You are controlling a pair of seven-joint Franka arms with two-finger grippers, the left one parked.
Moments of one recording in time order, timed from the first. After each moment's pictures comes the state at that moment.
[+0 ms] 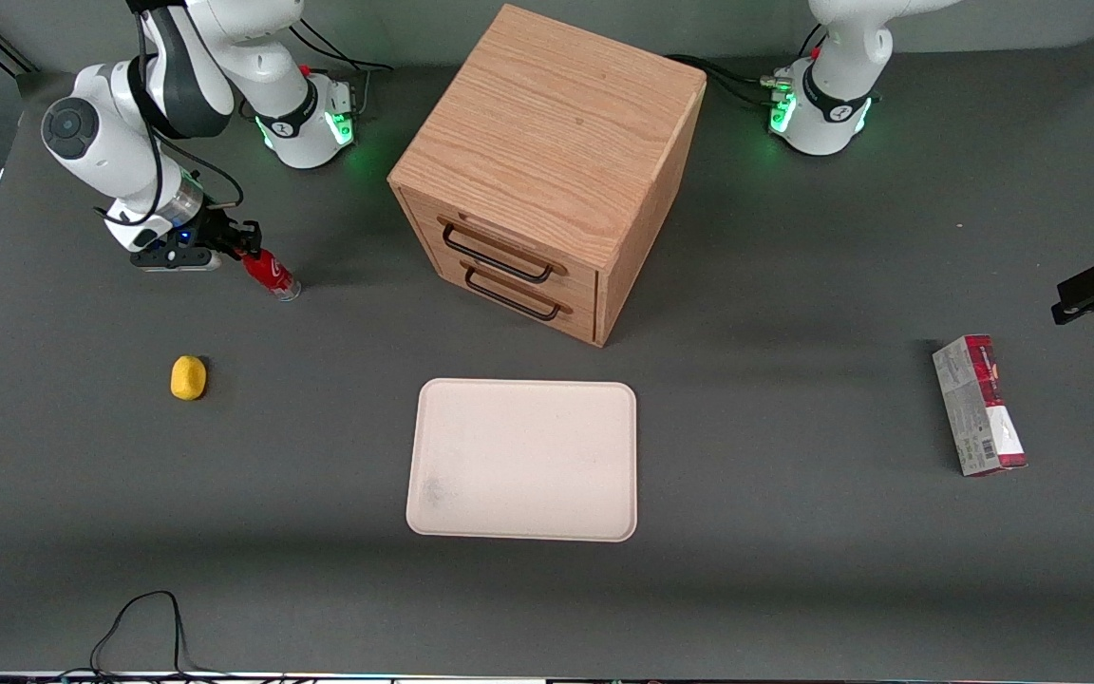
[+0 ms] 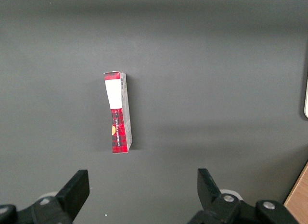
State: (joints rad) arm 0.22 -0.39 -0.28 -2.79 -0.10 2.33 0.08
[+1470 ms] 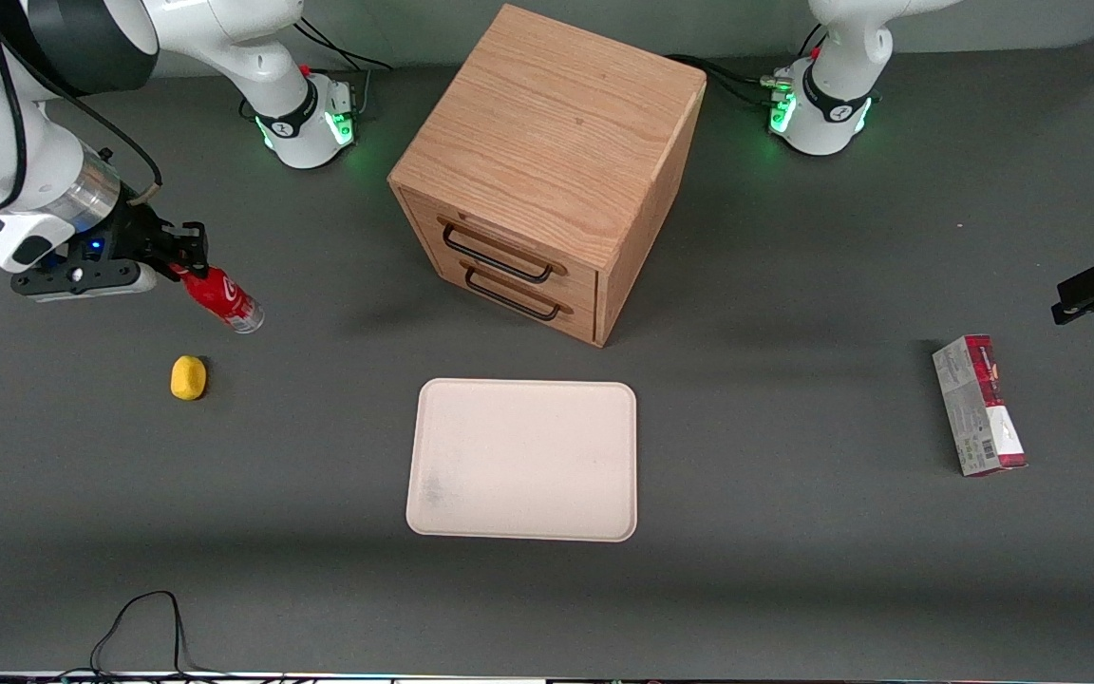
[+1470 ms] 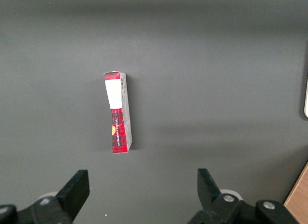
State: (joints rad) arm 0.24 -0.08 -0.06 -1.80 -0.01 1.68 0.09
